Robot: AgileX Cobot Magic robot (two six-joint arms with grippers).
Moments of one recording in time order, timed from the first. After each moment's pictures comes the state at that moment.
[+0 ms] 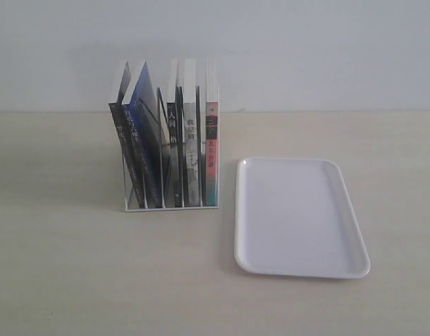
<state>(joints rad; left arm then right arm) -0.02 0.00 0.00 -0.02 0.33 0.10 -0.02 0.00 0.00 0.07 0.34 -0.04</state>
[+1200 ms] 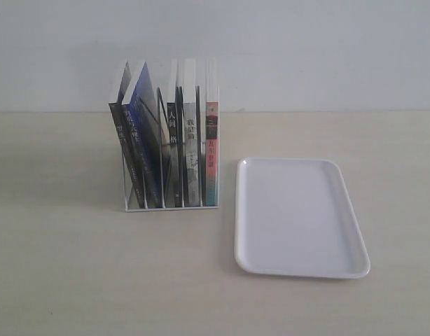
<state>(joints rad) -0.02 0.00 0.00 -0.02 0.33 0.10 -0.02 0.00 -0.12 0.07 -0.16 -0.07</state>
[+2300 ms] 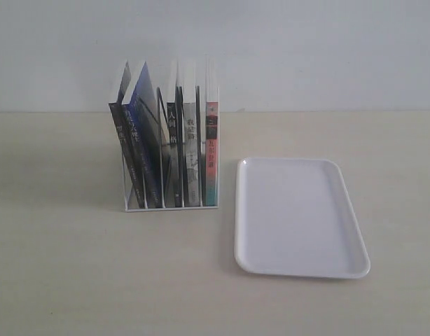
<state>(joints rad) -0.02 0.00 0.00 -0.02 0.33 0.10 -0.02 0.67 -0.53 0.17 0.23 -0.04</state>
